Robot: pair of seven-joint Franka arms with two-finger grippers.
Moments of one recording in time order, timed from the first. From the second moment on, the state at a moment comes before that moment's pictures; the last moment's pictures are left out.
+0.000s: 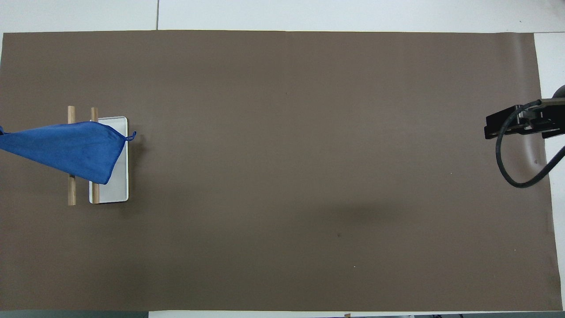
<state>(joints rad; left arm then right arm) 0.26 -0.14 -0.04 -2.06 -0.02 2.26 -0.20 0.09 0.00 -0.03 -1.50 -0.03 1.46 0.08</state>
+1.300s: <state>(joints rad) 0.15 -0.15 -0.06 -2.06 -0.02 2.07 -0.16 0.08 0.00 -0.04 -1.50 -0.03 1.45 0.08</state>
